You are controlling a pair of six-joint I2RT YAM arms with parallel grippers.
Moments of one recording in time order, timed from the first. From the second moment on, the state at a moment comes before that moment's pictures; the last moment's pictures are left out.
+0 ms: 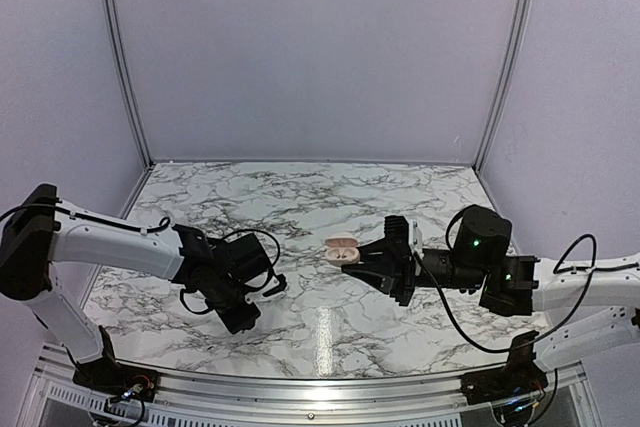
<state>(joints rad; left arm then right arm) -1.04 1.62 0.93 -0.66 0.02 -0.12 1.05 1.05 0.55 0.45 -0.36 -0.21</state>
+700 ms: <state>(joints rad) -1.07 1.75 1.06 -0.73 0.06 0.16 1.05 1.05 0.55 0.44 -0.36 -0.21</state>
